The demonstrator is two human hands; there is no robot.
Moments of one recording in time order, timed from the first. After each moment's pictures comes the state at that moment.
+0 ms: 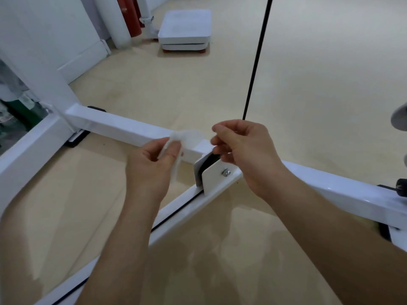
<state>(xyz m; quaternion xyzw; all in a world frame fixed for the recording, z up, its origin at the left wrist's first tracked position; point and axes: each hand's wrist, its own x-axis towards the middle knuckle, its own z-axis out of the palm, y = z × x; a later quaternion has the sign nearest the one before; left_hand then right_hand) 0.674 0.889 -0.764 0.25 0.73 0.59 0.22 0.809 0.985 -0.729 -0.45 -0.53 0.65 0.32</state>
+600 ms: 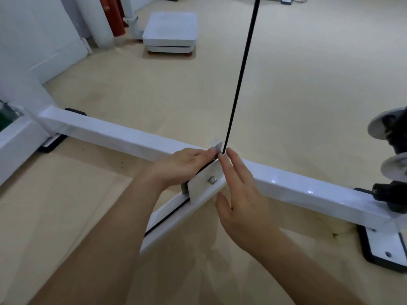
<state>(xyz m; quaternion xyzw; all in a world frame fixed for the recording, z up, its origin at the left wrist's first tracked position) 0.679 0.955 -0.762 0.50 0.68 0.24 0.47 0.854 0.948 -0.797 -0.40 -0.84 0.29 0.23</state>
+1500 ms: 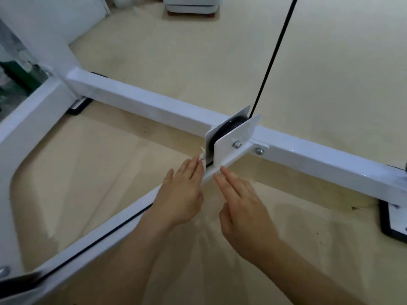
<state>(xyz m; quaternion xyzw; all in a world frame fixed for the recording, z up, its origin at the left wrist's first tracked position) 0.686 0.844 -0.858 0.60 0.77 -0.03 0.21 0.855 0.877 -0.837 -0.36 -0.89 0.24 0.15</state>
